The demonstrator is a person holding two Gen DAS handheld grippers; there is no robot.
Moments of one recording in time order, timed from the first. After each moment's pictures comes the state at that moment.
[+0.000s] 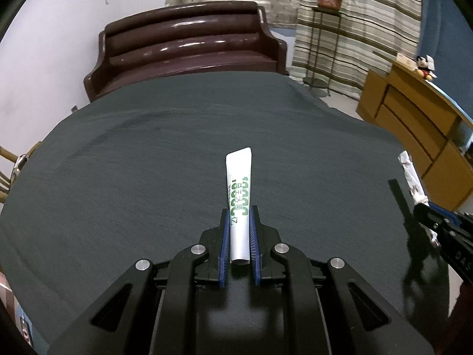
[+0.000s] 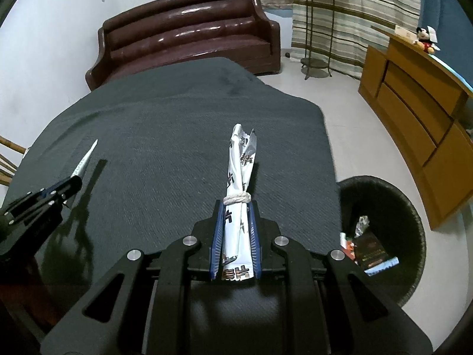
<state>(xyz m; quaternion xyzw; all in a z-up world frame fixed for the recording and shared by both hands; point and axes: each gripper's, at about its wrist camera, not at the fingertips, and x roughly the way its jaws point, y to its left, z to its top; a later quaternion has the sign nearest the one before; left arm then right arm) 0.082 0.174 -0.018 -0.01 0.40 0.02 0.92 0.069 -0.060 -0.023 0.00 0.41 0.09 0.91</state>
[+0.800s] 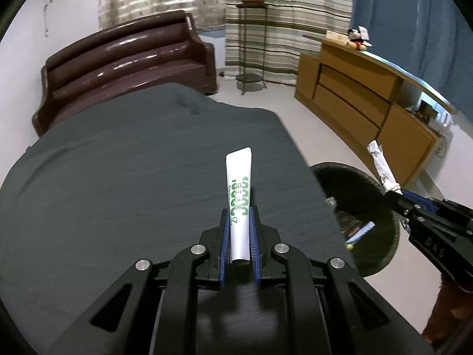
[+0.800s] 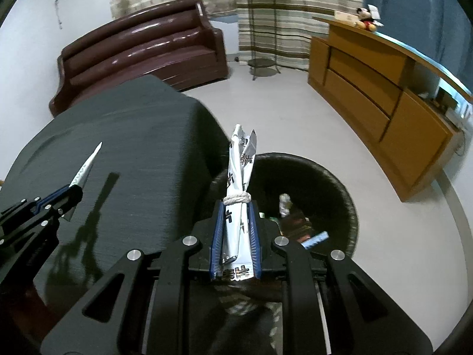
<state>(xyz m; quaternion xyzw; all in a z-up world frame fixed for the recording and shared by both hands) 0.055 0.032 -0.017 0.04 0.38 -0.11 0.92 0.028 -0.197 -0.031 0.04 0.40 -0.01 0.92</state>
